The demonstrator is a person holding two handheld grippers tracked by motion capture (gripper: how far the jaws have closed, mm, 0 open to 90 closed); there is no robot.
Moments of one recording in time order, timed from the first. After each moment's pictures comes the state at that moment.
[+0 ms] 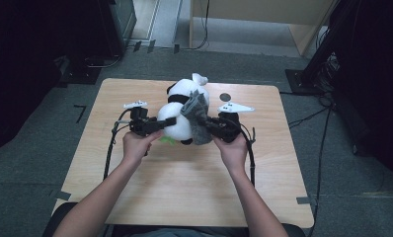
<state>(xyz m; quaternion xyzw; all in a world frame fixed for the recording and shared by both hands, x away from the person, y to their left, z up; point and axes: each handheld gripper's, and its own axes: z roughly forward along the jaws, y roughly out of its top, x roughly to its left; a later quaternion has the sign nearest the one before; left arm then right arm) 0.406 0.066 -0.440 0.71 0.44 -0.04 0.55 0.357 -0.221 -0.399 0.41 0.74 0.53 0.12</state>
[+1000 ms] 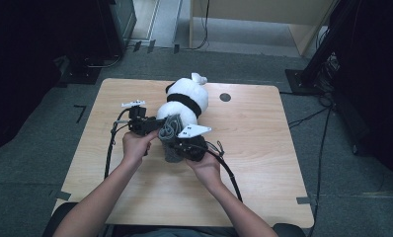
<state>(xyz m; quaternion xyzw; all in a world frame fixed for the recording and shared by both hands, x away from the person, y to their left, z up) 0.406 0.072 -0.435 0.69 0.46 -0.04 0.56 0.331 -0.135 -0.450 0.29 0.81 0.49 0.13</state>
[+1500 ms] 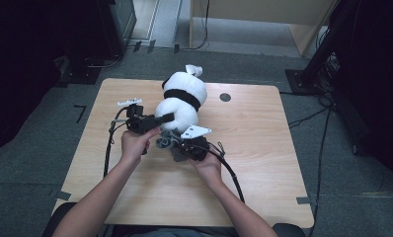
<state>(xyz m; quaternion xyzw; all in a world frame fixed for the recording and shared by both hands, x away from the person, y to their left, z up) 0.407 0.076 -0.430 0.68 0.45 -0.06 0.58 0.345 -0.143 -0.476 0.31 0.82 0.46 0.15</state>
